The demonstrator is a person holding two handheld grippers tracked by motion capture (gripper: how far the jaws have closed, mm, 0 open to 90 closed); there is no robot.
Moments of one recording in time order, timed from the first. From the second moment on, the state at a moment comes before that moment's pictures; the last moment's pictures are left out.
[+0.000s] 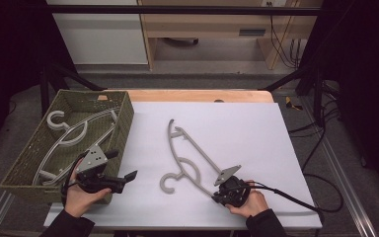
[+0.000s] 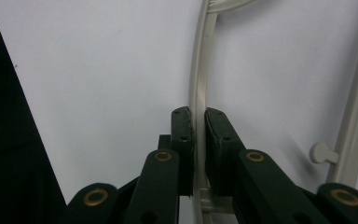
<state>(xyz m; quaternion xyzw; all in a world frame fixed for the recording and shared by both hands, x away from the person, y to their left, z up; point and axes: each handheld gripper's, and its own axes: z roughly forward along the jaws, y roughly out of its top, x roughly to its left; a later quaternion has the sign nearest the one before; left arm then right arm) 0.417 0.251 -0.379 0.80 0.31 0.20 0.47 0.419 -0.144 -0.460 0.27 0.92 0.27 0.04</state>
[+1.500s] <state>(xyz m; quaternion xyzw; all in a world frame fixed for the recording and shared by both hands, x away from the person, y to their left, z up) 0.415 0.198 -0.366 0.89 0.14 0.23 0.37 0.411 -0.166 -0.388 0.13 0.91 0.40 -0.08</state>
